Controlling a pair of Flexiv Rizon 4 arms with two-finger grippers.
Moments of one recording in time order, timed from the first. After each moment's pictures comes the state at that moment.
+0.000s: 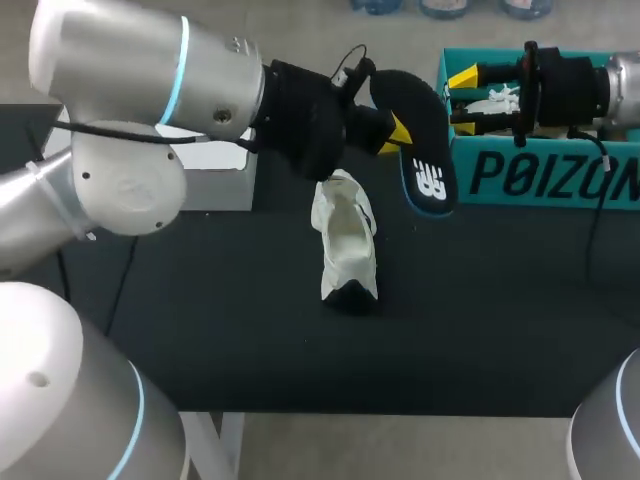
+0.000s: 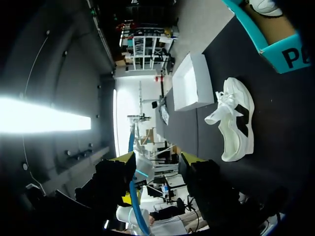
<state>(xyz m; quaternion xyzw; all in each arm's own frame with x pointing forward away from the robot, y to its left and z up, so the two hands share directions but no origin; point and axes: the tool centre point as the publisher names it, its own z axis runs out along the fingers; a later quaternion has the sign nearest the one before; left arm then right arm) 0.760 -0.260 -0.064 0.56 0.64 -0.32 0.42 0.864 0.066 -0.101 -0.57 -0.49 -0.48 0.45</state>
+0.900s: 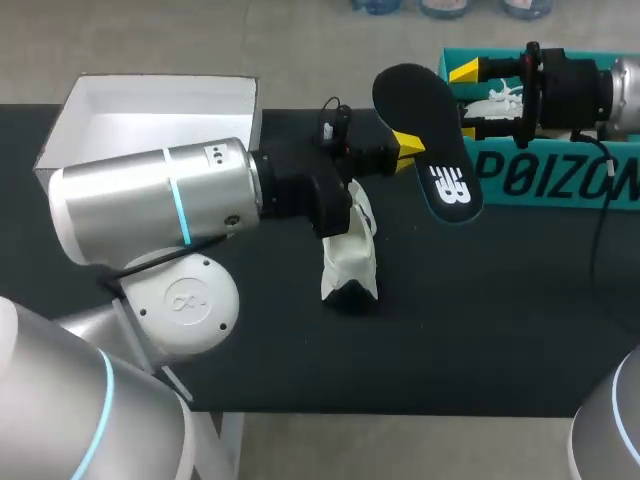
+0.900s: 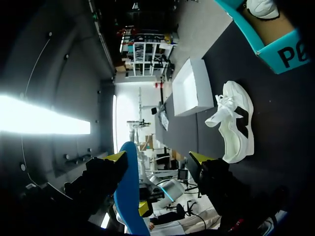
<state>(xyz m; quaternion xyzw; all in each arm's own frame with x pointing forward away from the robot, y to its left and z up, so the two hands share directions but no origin) 0.742 -0.272 -0.062 0.44 0.56 -0.40 0.58 0.860 0.067 -0.097 -0.58 -0.48 -0.49 0.43</state>
